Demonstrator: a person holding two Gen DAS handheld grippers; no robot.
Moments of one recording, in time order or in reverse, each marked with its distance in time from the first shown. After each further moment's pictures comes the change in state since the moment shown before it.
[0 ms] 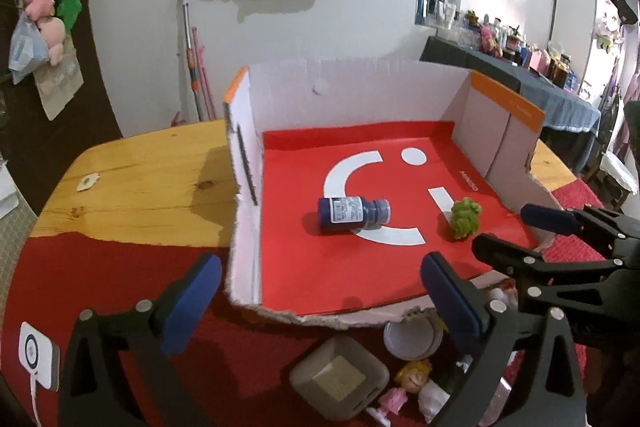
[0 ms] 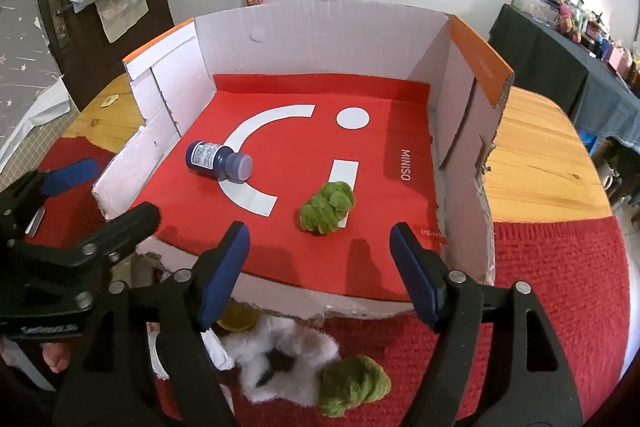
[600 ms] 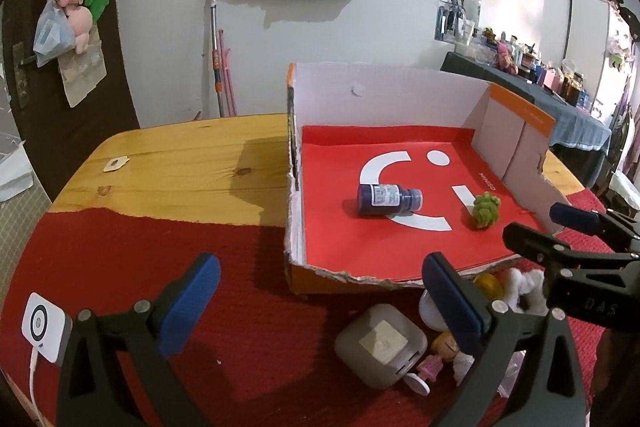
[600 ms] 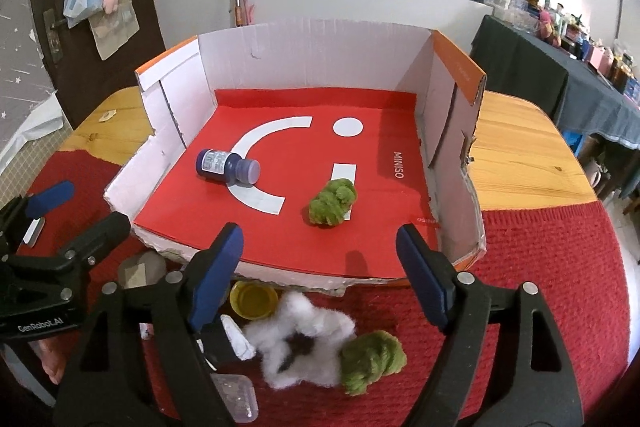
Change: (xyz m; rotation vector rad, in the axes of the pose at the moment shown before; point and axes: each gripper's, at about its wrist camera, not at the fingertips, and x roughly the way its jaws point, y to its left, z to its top) left arm -0.016 0.025 -0.024 -0.060 -0.043 0.044; right arm -0.019 0.014 -0.012 0.032 -0.074 -0.040
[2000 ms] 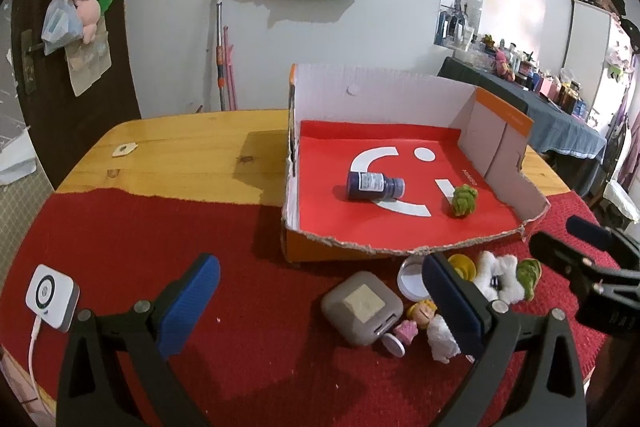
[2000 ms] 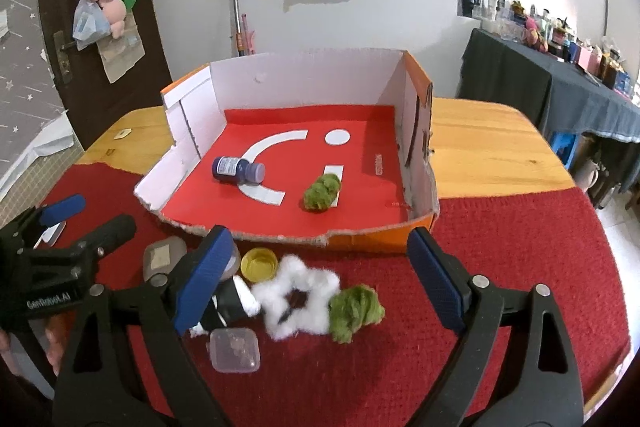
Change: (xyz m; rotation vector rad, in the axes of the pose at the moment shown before) left arm -0.034 -0.003 -0.013 -0.038 0.006 -0.013; right arm -0.047 -0.014 -0.026 0.039 -0.084 0.023
